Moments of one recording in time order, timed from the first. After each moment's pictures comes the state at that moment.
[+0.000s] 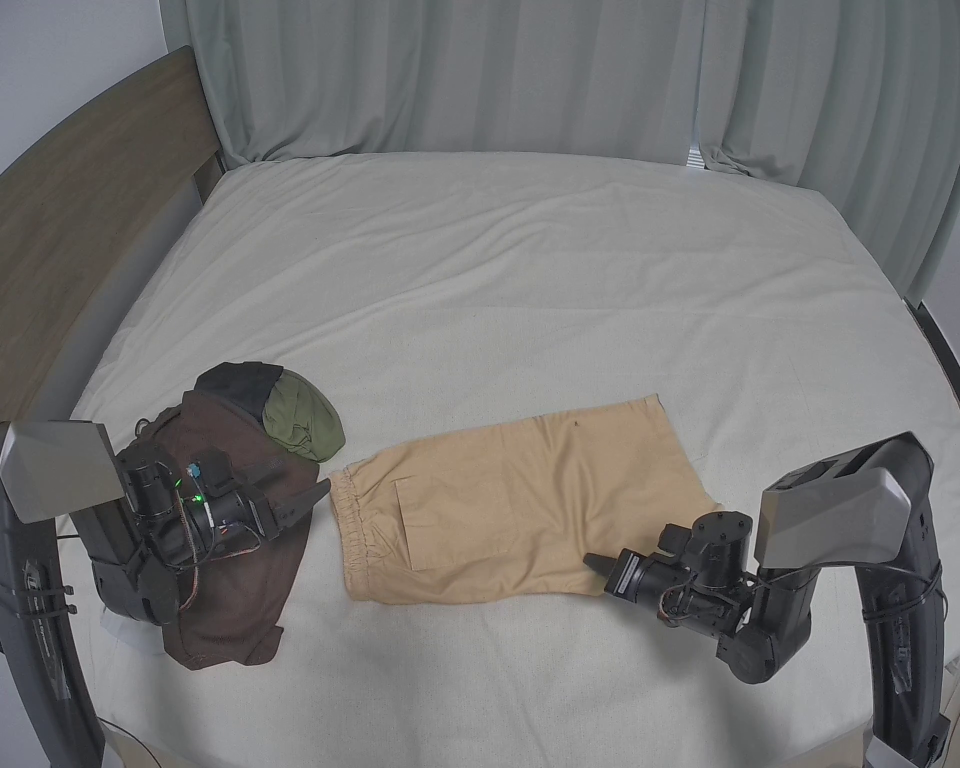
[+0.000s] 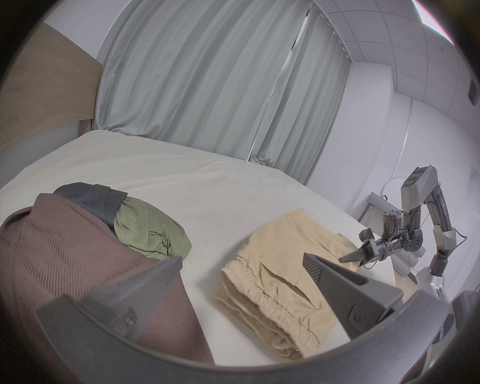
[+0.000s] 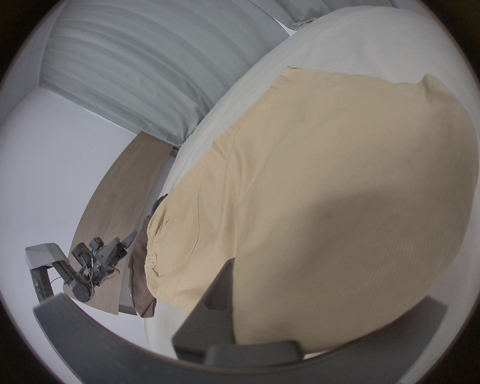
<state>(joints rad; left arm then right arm) 0.02 2.29 -0.58 -1.55 -0.68 -0.07 0.45 2.48 -0.57 -1.54 0.18 0.74</state>
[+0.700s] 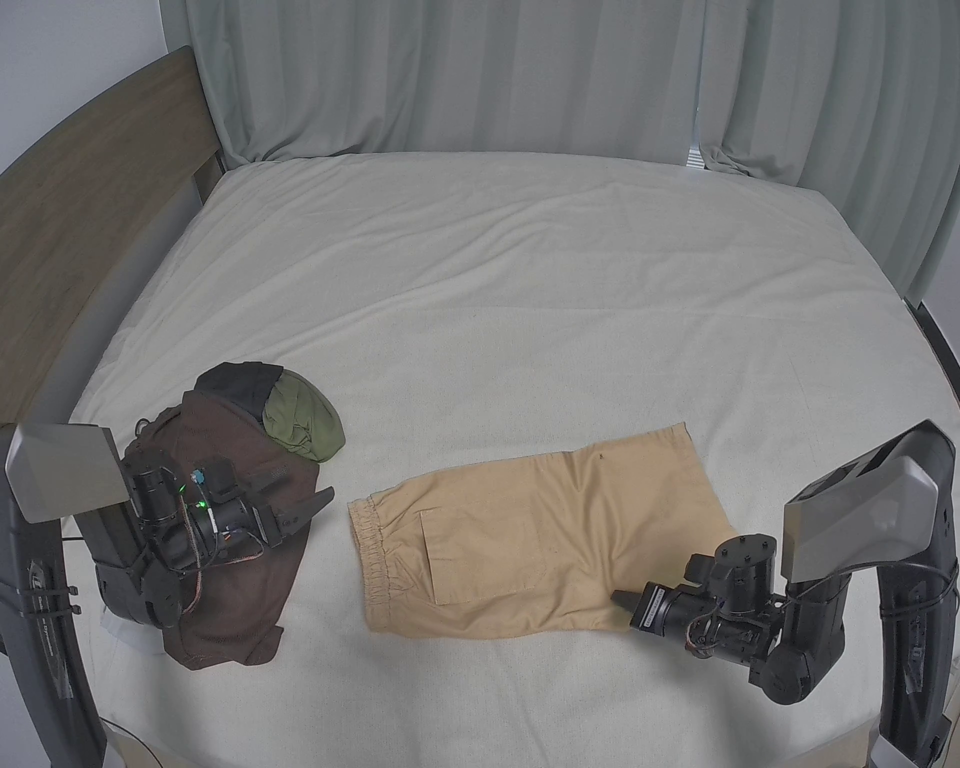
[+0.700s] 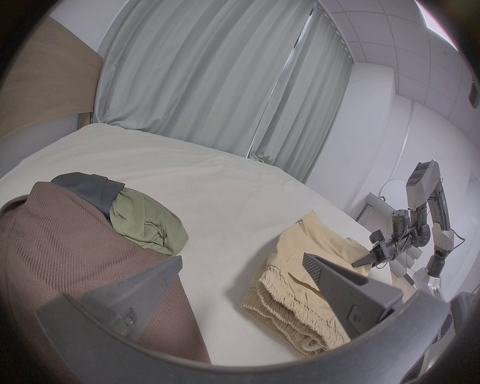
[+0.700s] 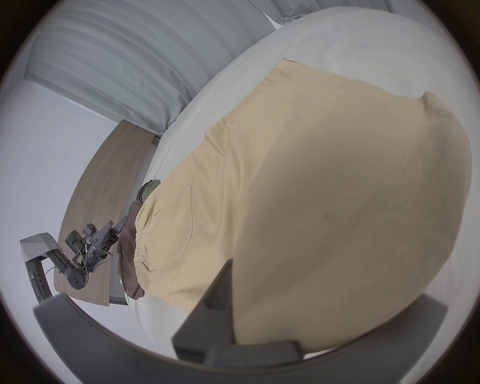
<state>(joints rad) 0.02 2.31 -0.58 -1.55 -0.69 -0.07 0.47 2.40 -0.34 -1.54 0.13 0.73</state>
